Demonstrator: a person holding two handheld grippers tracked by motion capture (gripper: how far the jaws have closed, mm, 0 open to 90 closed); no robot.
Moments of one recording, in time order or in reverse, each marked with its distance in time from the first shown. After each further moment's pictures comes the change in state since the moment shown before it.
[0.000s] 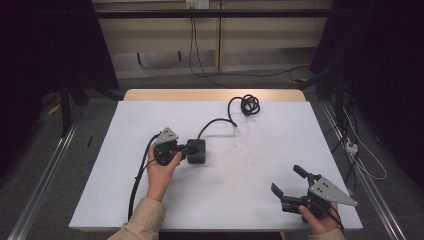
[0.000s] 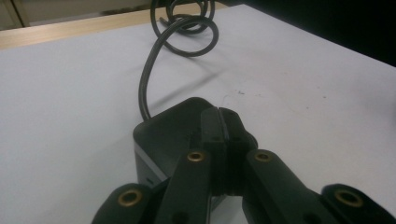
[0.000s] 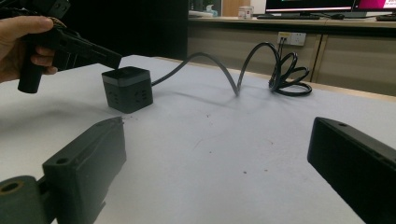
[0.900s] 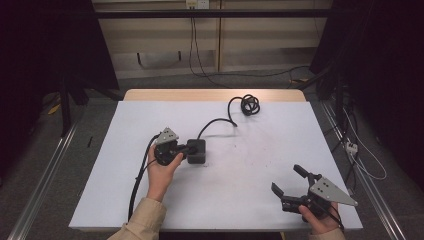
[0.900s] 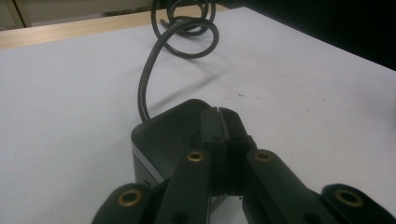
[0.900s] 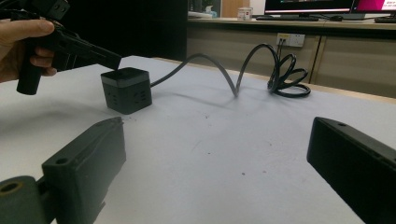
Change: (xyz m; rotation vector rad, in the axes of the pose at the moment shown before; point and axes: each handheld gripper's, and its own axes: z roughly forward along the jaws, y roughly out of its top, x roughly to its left) left arm -0.002 0.000 0.002 -0.002 0.003 -0.002; right arm 0.000 0.001 0.000 -0.003 -0.004 -0.002
